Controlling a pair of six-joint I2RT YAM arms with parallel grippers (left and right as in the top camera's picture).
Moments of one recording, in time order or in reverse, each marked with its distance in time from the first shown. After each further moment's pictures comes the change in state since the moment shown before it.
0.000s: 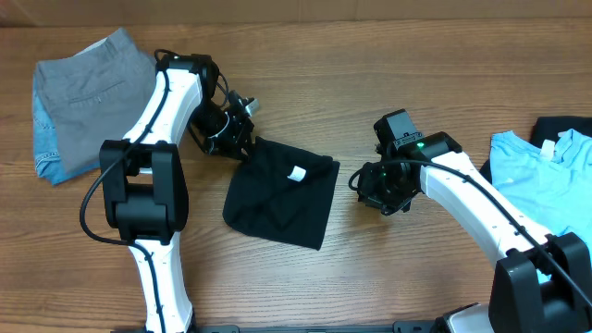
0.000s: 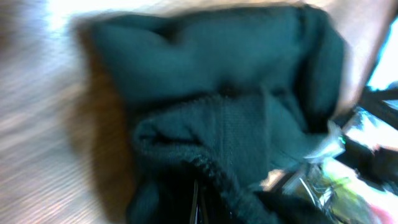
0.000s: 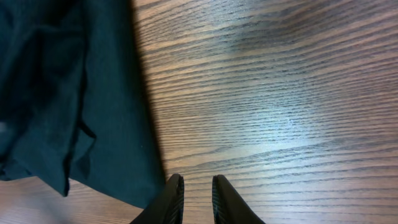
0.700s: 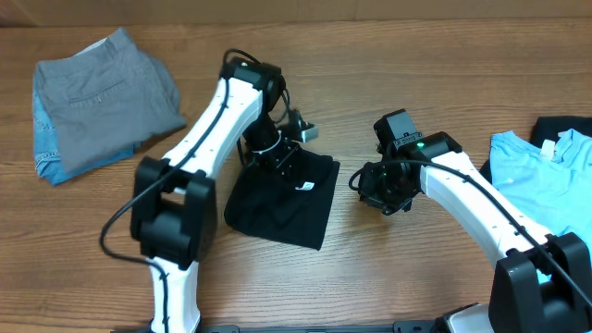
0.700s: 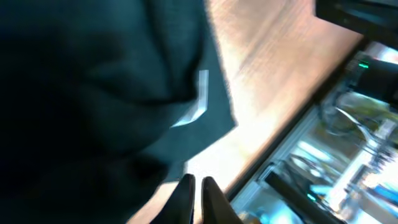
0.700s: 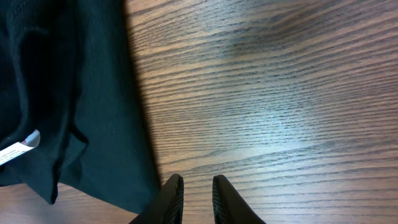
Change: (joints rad) left arm -0.269 -0.121 -0.003 -0.097 -0.108 0.050; right arm 0.000 0.000 0.000 -0.001 0.024 0.000
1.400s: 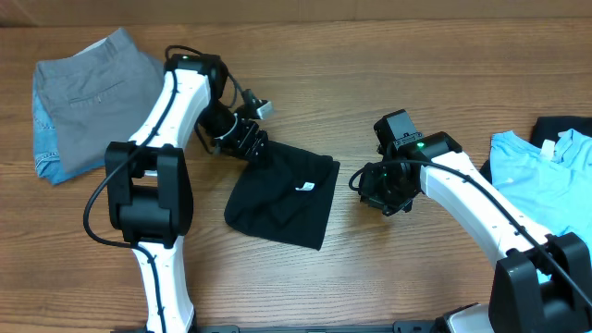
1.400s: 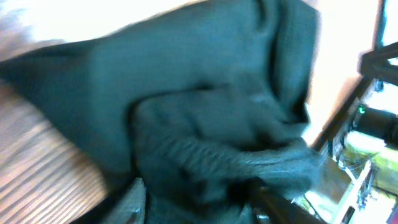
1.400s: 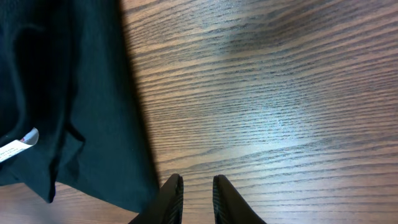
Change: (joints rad) left arm 0.218 0.105 -0.003 0.110 0.117 0.131; right arm 0.000 0.000 0.000 -0.010 0.002 0.000
